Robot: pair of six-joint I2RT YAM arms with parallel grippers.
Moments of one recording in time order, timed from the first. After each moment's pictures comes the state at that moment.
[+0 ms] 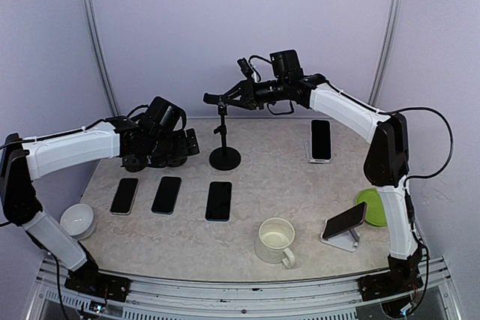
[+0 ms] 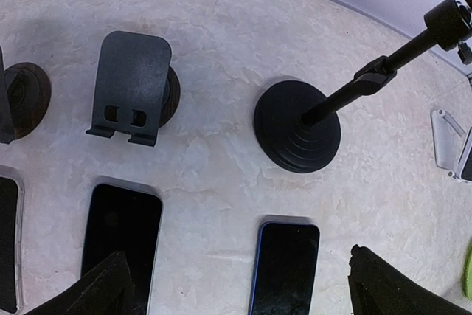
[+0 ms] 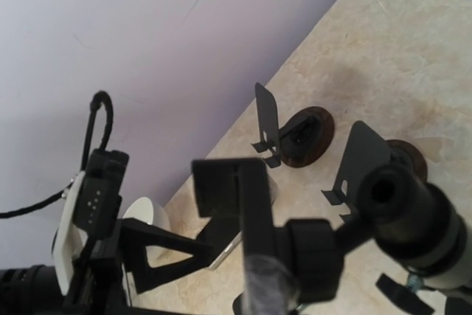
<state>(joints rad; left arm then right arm) -0.67 1.55 1.21 -0.49 -0.32 -0.74 0.60 2.27 2.25 -0.35 -0.77 0.51</state>
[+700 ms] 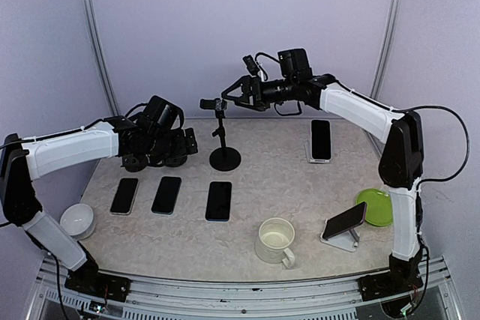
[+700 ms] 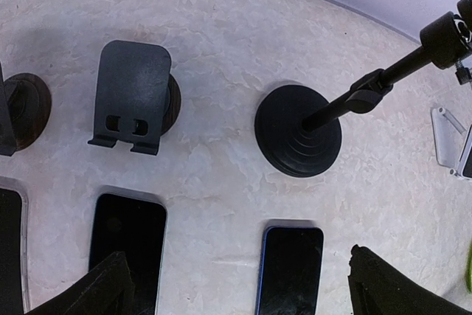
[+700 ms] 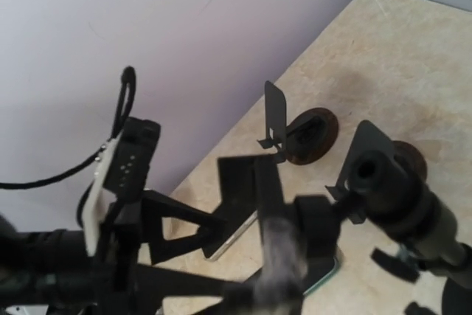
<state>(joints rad) -0.65 1.54 1.20 -0.47 -0.30 -0.70 0.60 2.15 2.09 -0.29 -0.77 0.46</state>
